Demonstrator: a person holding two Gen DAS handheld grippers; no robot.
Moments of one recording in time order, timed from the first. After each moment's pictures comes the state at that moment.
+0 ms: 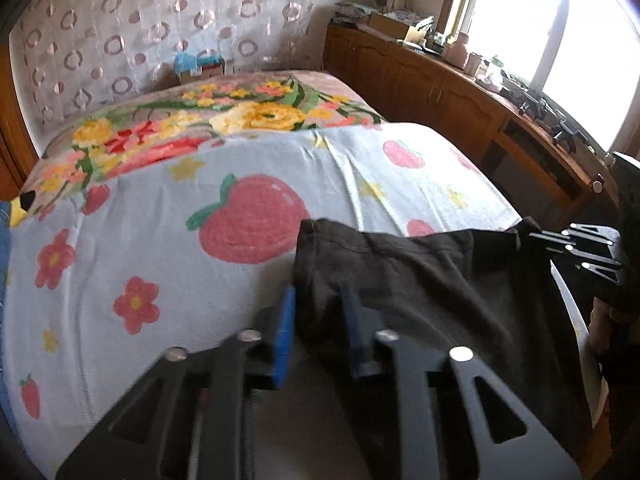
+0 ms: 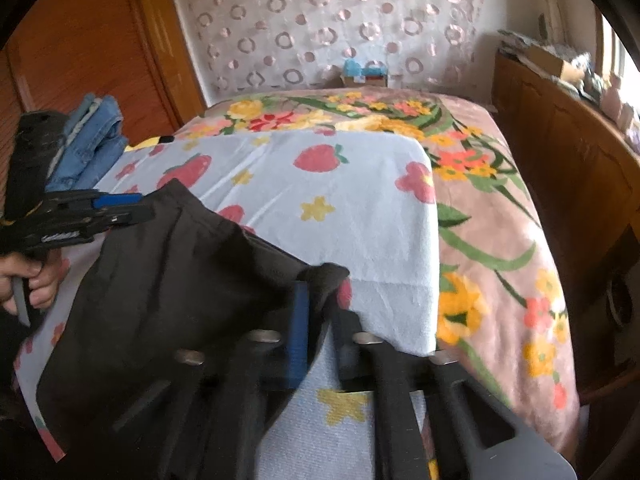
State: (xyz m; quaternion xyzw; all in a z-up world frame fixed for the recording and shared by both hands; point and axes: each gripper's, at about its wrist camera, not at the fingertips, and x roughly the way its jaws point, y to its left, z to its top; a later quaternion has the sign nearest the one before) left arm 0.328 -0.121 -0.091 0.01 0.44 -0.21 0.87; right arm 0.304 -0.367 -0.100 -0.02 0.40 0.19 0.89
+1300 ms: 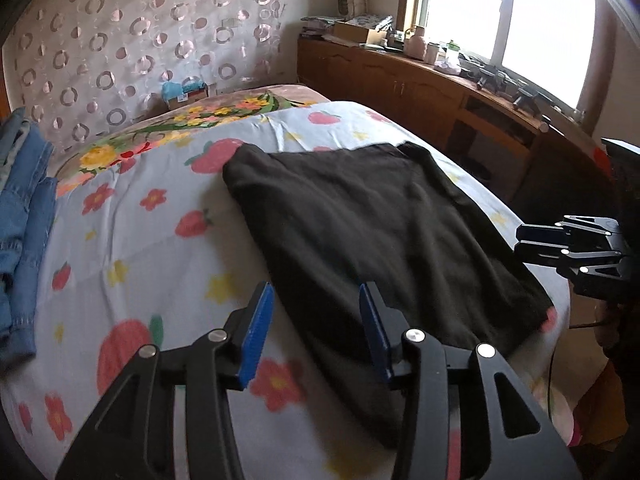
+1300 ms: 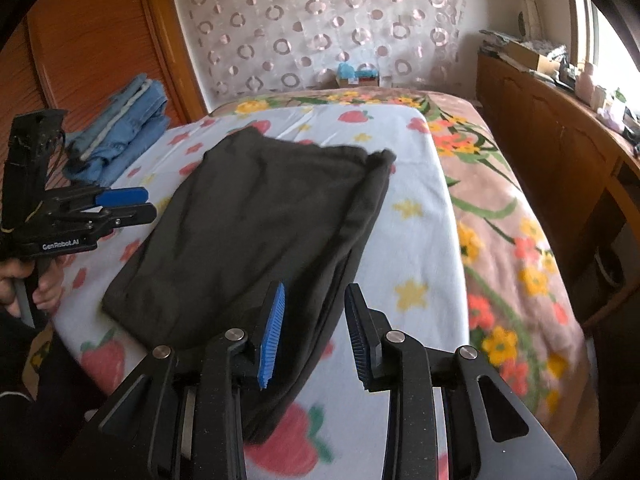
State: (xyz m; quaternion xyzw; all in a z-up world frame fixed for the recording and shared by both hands) left arm 0.168 -0.119 -0.064 0.07 0.40 -0.24 0.88; right arm 0.150 -0.348 -0.090 0.00 0.40 0.17 0.90
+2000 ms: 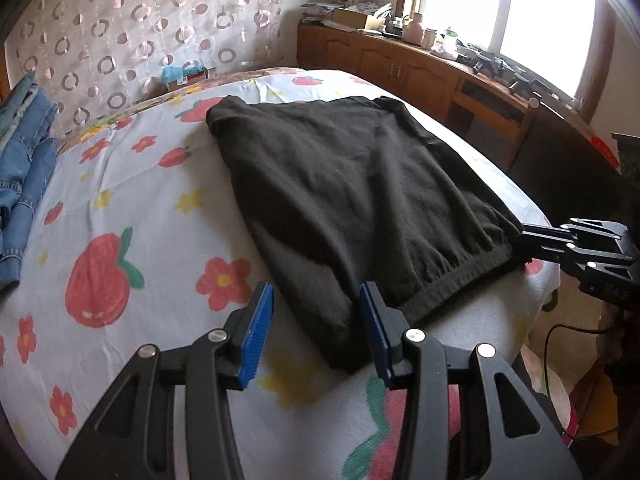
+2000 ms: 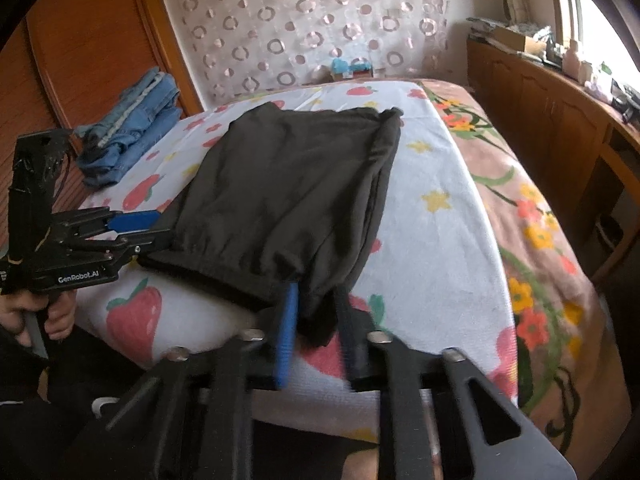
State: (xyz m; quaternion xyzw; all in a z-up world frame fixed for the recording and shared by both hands) left arm 0.119 -0.126 -0.092 0.06 0.42 -0.23 0.87; right arm 0.090 -0.334 -0.107 0.04 0.40 0.16 0.90
